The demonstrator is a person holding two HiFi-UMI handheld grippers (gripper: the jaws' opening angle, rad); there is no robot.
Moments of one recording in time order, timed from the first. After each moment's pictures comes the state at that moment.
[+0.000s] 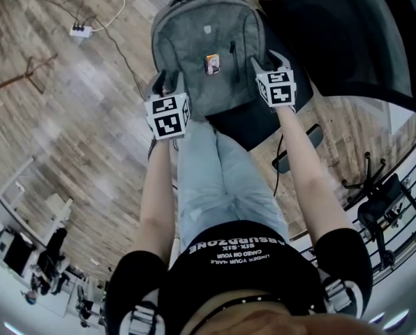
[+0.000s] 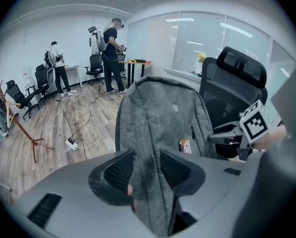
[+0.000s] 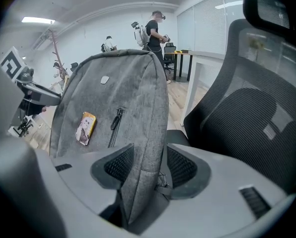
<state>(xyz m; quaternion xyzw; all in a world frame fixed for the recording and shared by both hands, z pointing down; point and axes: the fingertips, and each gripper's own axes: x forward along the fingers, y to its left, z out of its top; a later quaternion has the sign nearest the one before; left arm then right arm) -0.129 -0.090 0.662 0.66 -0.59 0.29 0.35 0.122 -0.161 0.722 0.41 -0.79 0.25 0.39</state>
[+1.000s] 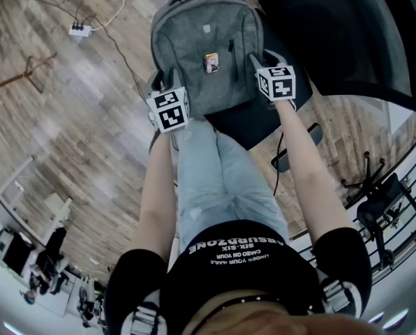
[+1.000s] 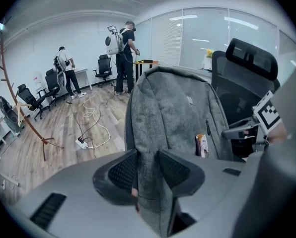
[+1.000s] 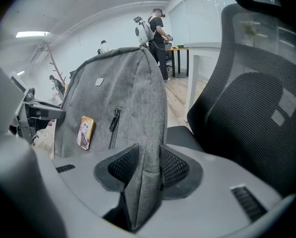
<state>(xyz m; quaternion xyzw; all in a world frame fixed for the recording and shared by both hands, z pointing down) -0.142 -0.090 0.687 0.63 -0.64 0.30 0.34 0.125 -0.163 0.735 0.41 -0.78 0.29 0.37</state>
